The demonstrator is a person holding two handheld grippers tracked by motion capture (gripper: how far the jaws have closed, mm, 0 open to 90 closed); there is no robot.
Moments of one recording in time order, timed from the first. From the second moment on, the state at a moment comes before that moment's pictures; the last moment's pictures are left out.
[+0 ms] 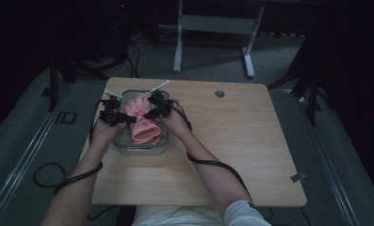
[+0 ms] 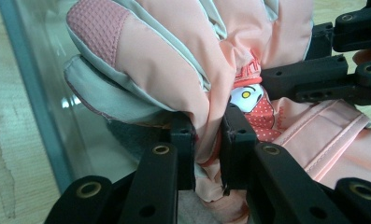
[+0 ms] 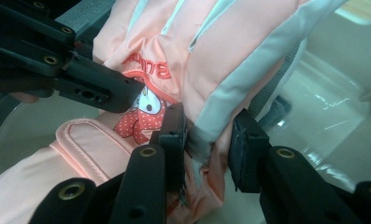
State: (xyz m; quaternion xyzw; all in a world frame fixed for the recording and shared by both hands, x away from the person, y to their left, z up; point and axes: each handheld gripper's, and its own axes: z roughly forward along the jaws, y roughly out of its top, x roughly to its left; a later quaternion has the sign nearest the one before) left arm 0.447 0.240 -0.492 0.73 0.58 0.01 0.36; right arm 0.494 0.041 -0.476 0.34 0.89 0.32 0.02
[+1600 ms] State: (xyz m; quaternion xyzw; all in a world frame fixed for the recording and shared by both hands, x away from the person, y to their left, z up) left arm 0.436 0.230 -0.471 0.72 0.58 0.13 0.35; right arm 0.505 0.037 -0.450 0.33 0.88 0.35 0.02
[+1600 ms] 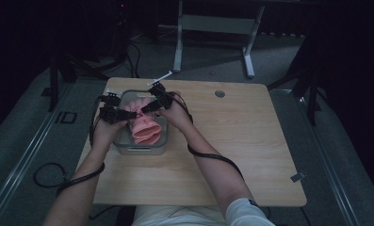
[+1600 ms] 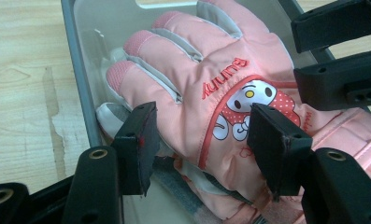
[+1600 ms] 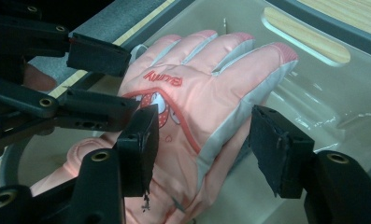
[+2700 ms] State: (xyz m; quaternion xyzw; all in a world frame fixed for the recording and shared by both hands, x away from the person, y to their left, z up) left arm 0.386 0.179 -0.441 0.76 0.45 0.14 0.44; right arm 0.477 -0.017 -0.435 0.29 0.87 0.39 0.05
